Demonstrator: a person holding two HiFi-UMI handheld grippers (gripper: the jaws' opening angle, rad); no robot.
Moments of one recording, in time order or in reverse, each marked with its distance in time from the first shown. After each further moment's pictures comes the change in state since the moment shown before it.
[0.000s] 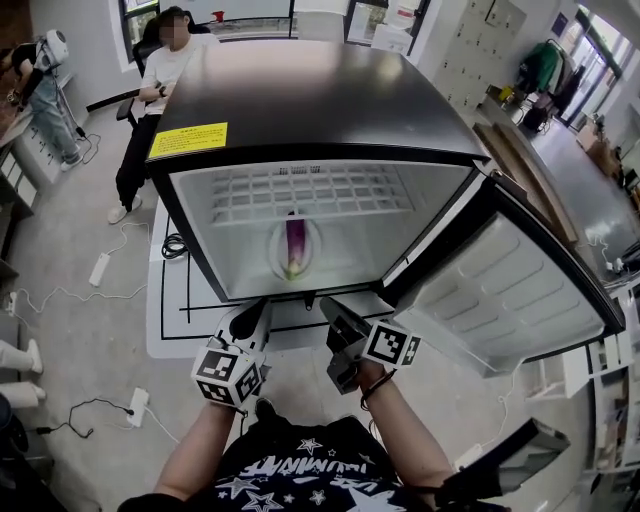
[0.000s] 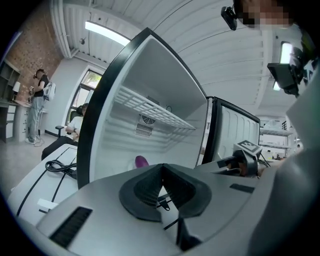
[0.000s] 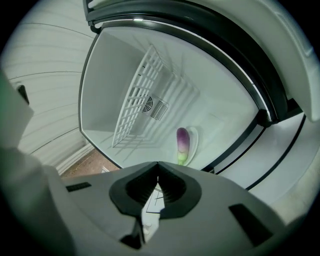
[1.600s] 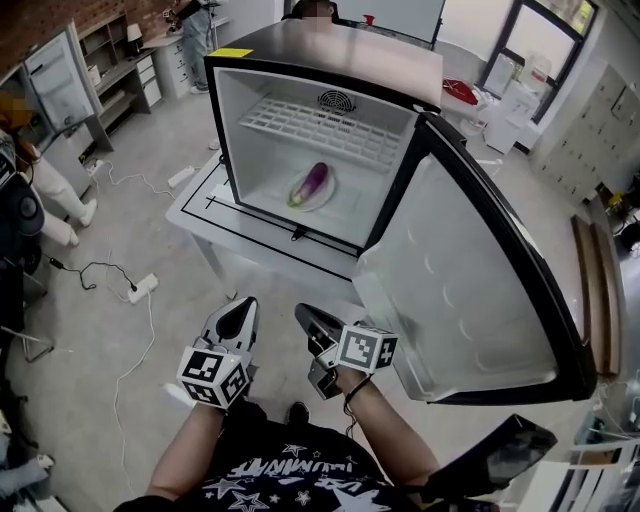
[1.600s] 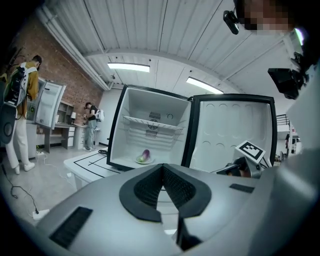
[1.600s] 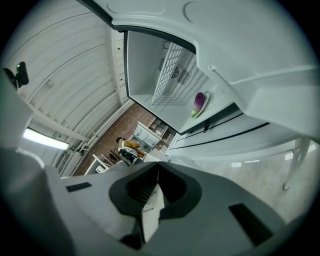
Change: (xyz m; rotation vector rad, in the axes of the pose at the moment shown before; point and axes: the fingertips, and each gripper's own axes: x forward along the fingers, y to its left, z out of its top) left arm -0.076 -0.259 -0.054 -0.030 -0.118 0.585; right arm -0.213 -0.011 -0.038 -0.158 0.551 0.355
